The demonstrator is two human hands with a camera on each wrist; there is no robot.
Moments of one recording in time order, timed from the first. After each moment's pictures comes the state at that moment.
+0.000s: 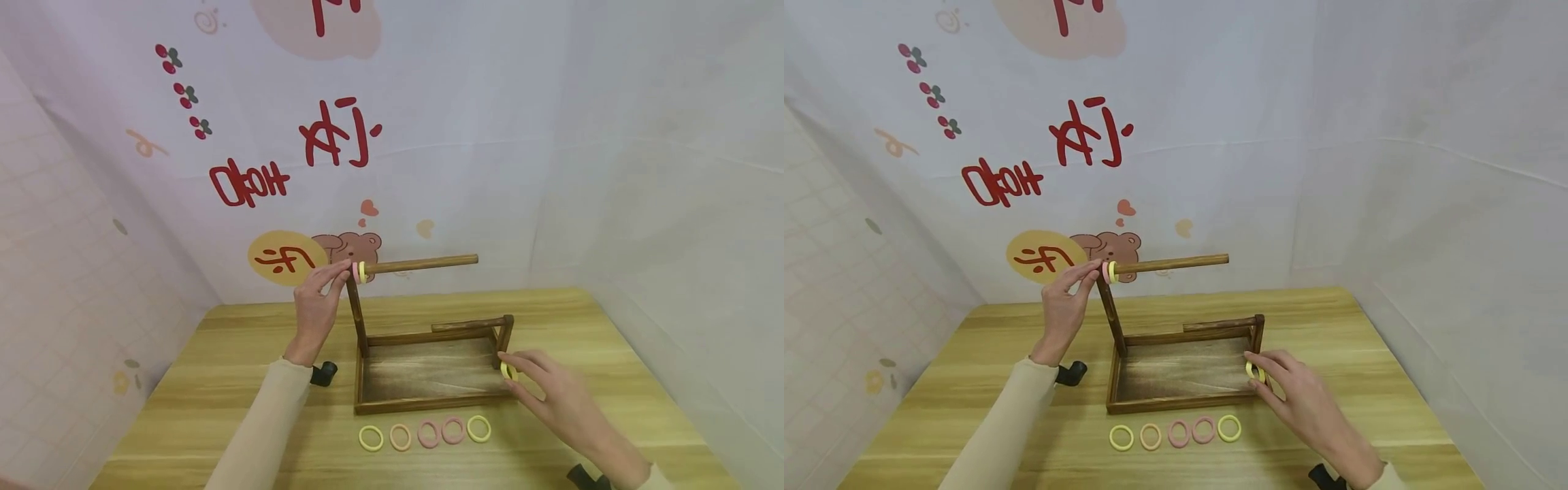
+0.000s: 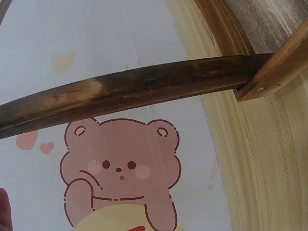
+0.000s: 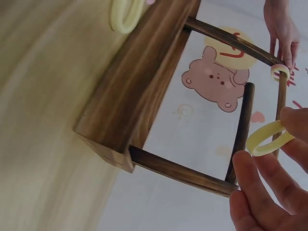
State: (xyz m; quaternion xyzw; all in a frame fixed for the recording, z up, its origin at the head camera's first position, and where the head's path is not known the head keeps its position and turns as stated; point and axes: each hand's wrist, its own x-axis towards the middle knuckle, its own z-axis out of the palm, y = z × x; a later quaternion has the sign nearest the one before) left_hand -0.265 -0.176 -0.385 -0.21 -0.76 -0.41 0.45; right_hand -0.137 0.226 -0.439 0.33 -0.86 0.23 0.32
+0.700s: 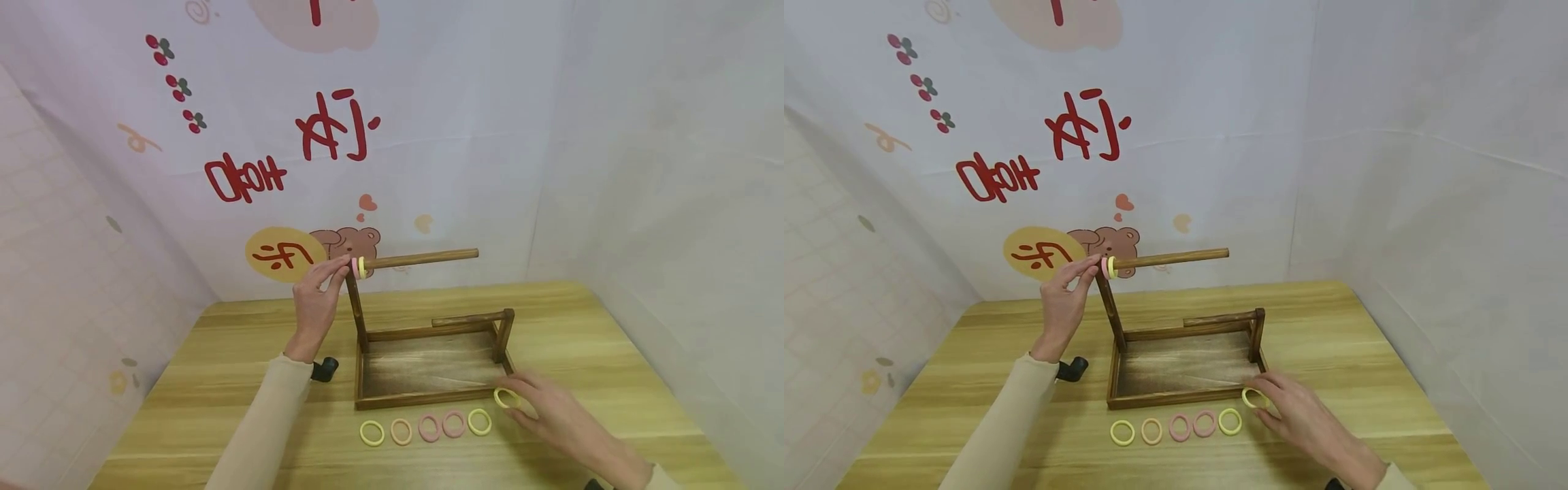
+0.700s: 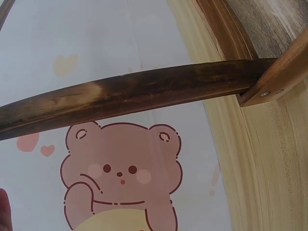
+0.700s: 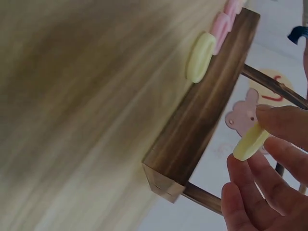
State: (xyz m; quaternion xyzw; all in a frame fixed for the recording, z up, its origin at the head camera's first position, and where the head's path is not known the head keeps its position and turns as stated) left_hand -0.268 -0.178 -0.387 -0.22 -0.76 -0.43 0.44; right_hand -0.125 0.225 -0.469 0.37 -0.88 0.18 0.25
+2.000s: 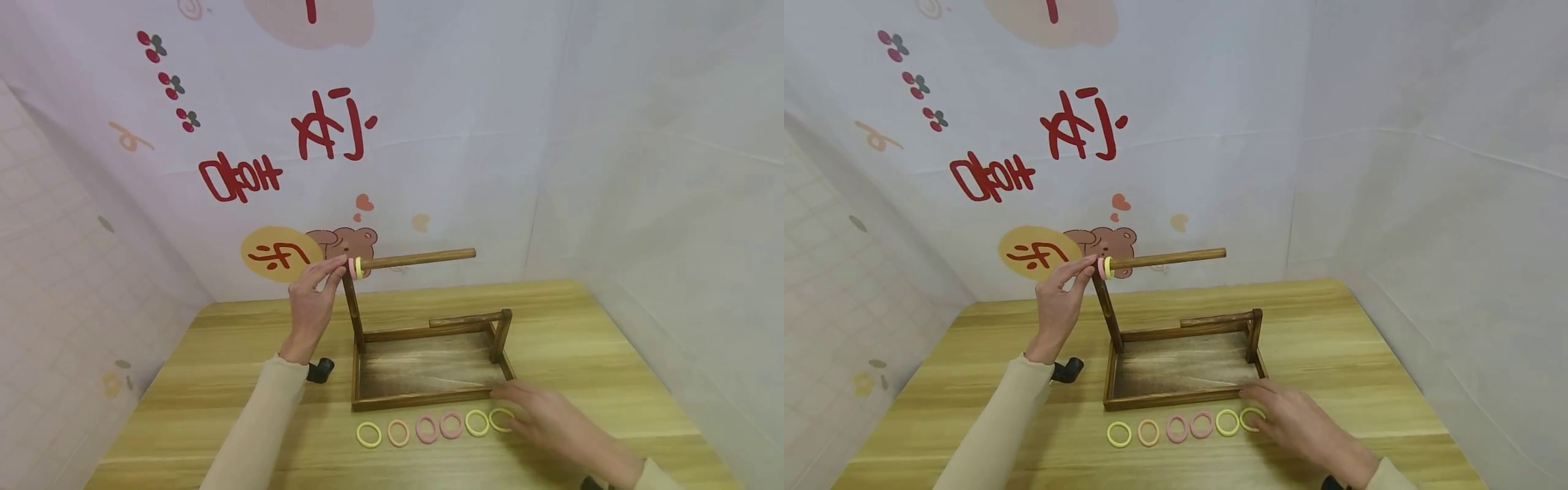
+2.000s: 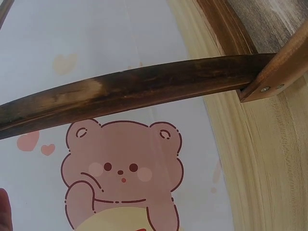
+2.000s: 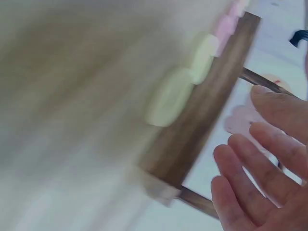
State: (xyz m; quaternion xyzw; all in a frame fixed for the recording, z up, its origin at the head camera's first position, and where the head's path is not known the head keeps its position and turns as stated) left_hand -0.270 -0.179 -0.387 -0.22 -0.76 -0.43 0.44; right_hand -0.130 0.228 -0.478 0.40 -0.88 0.17 0.20
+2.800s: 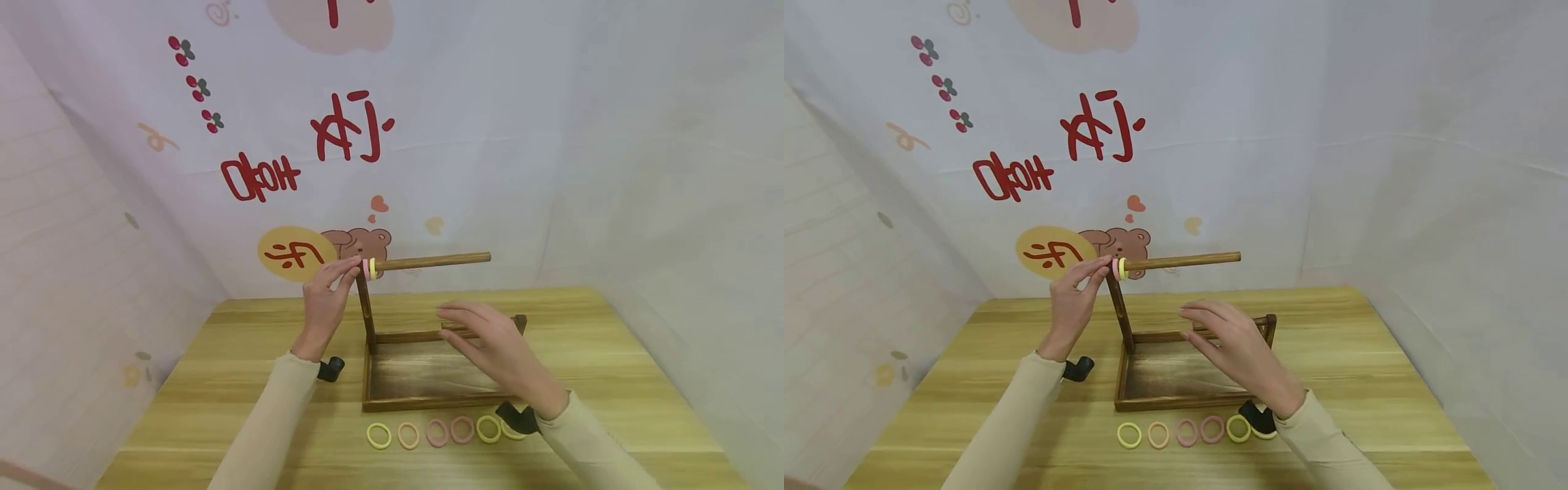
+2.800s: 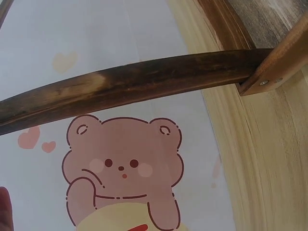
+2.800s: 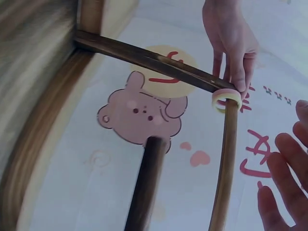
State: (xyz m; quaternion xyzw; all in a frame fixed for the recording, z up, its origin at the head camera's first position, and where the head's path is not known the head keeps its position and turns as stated) left_hand -0.267 -0.181 -0.384 -0.23 -0.76 -0.42 0.44; right_hand -0.190 0.127 -0.378 0.45 -0.77 0.30 0.34
